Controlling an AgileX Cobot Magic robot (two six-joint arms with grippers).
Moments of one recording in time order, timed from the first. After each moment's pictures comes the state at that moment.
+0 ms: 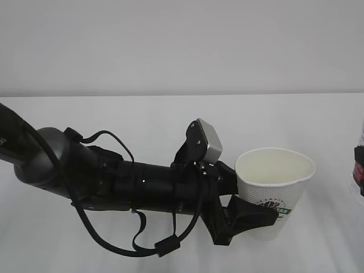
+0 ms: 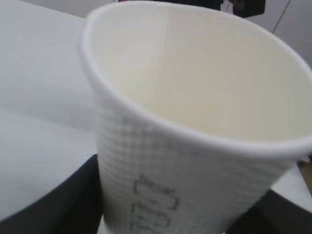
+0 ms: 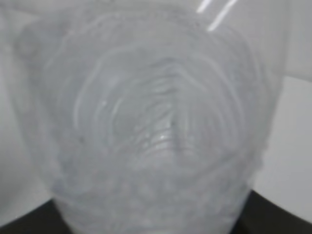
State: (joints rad) left arm -0.73 2.13 -0.98 0.96 -0.98 -0.68; right arm 0.02 1.16 -0.21 -0.12 -0.44 -0.14
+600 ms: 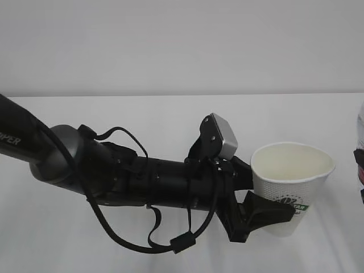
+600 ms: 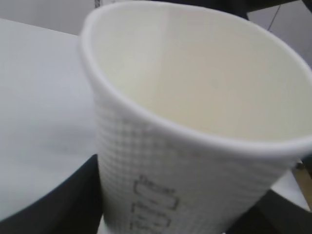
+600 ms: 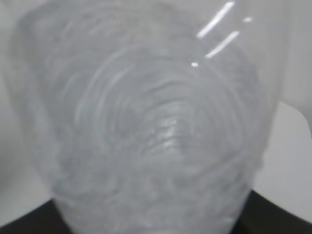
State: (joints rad) left arm -0.77 2.15 -1.05 0.95 -0.97 -0.68; right arm 0.02 1.16 -0.21 -0.12 -0.44 -0.32
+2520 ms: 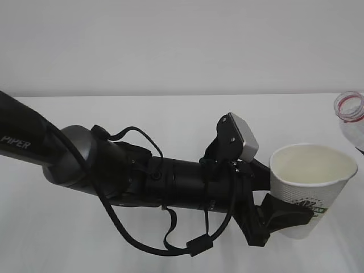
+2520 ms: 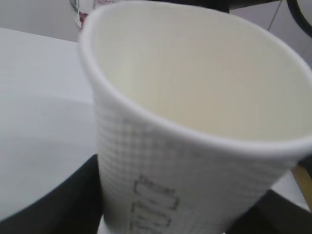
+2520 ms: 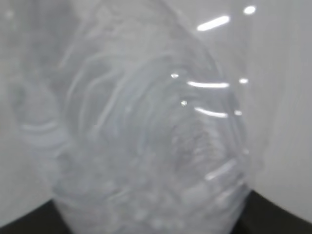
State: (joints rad) left arm -0.82 2.15 -1.10 0.92 -0.91 -0.68; right arm 0.02 1.16 -0.21 -0.12 -0.53 -0.83
